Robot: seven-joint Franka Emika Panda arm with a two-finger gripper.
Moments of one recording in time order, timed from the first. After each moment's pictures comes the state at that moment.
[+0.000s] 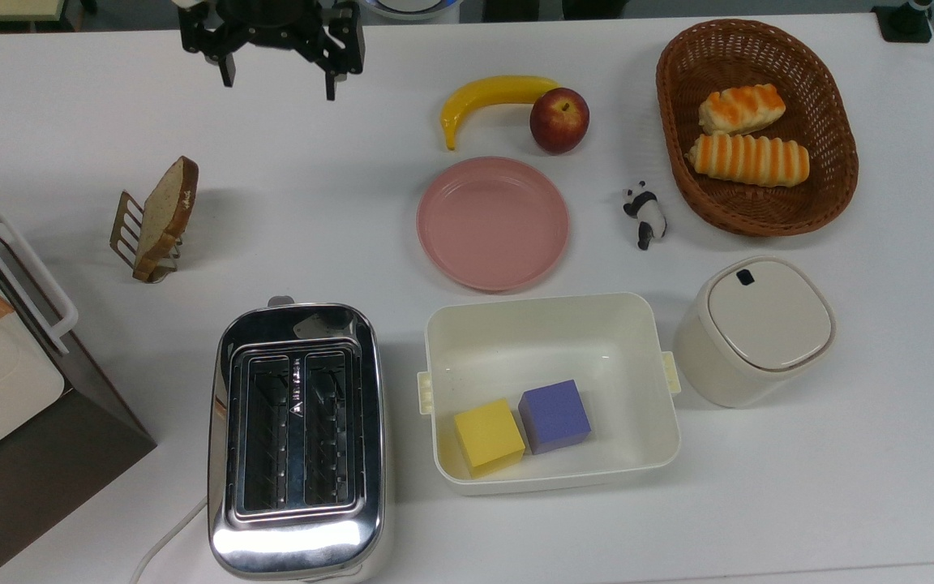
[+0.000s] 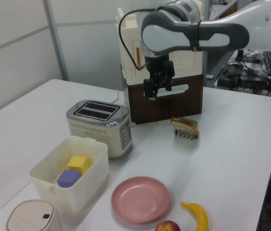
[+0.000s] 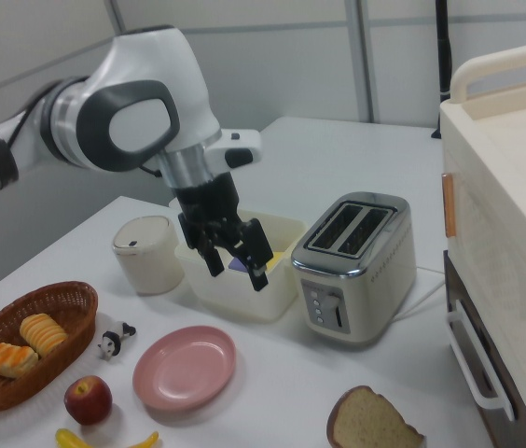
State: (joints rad) arm 0.10 0.17 -0.19 -1.46 -0.11 1.61 -0.04
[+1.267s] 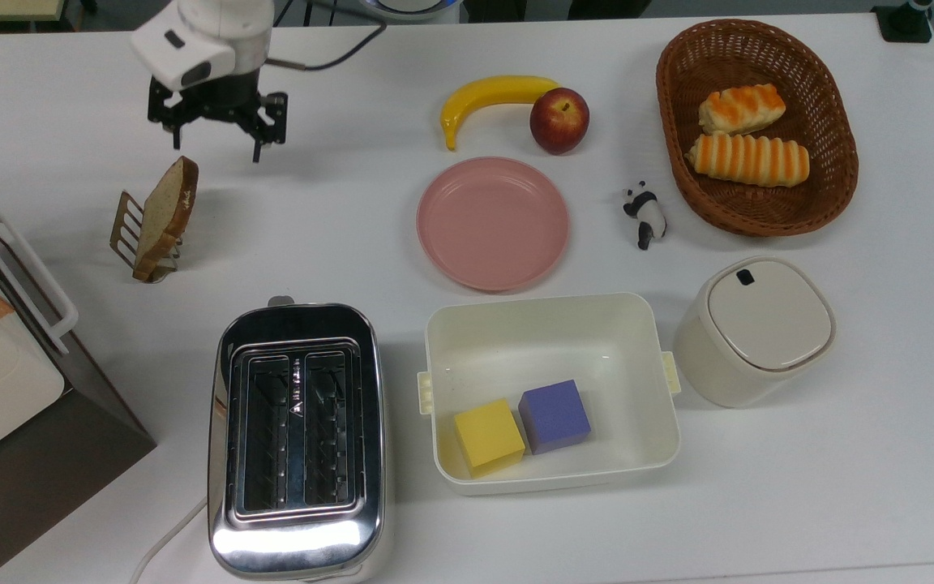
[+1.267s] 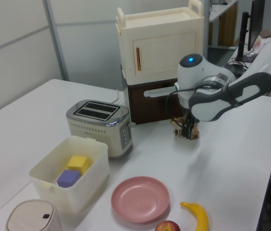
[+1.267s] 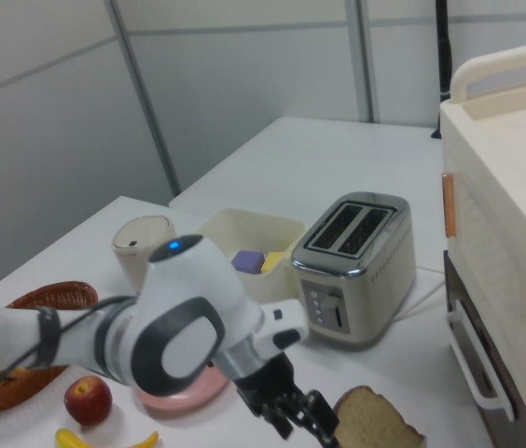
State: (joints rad) arm -0.08 0.03 -0.19 -2.20 -0.40 2.37 -0.05
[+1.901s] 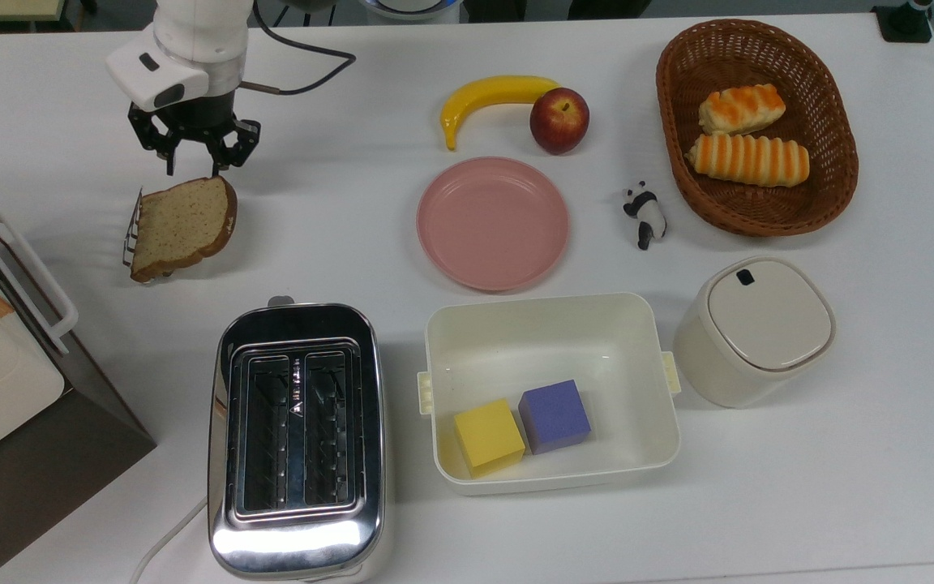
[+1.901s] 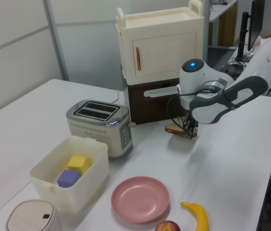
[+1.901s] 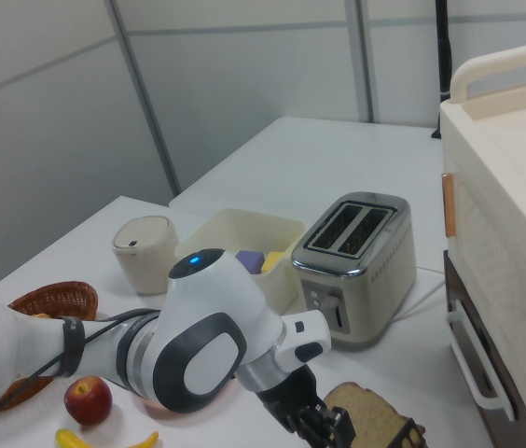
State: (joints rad) arm -0.13 0.09 -0.19 -2.17 -0.41 2.44 -0.05
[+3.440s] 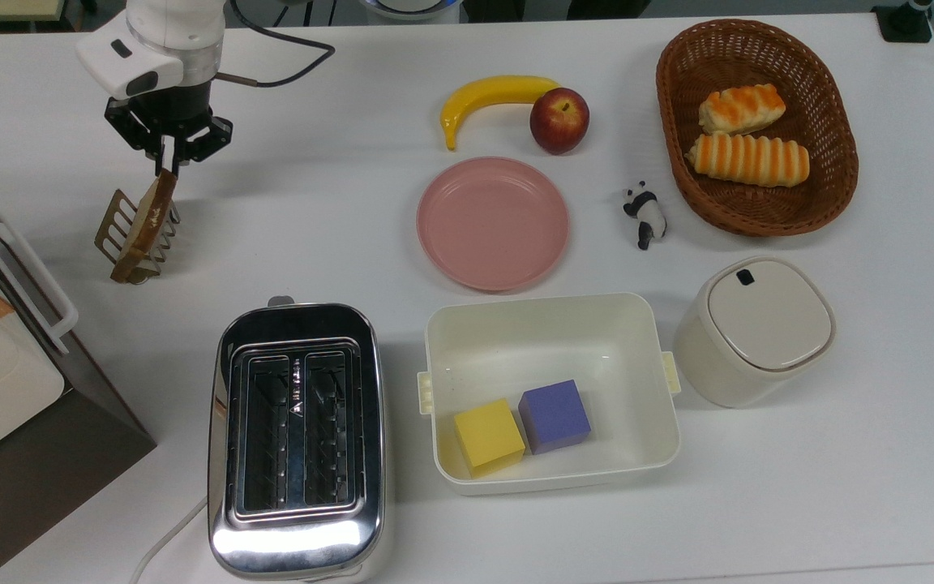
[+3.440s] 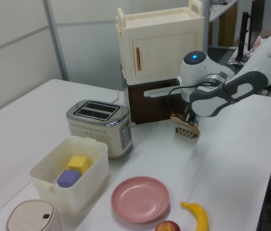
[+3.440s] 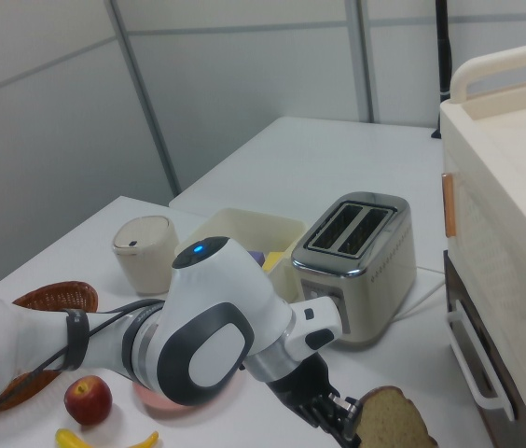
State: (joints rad) arm -0.16 0.09 -0.19 -2.13 -0.41 2.45 -0.09
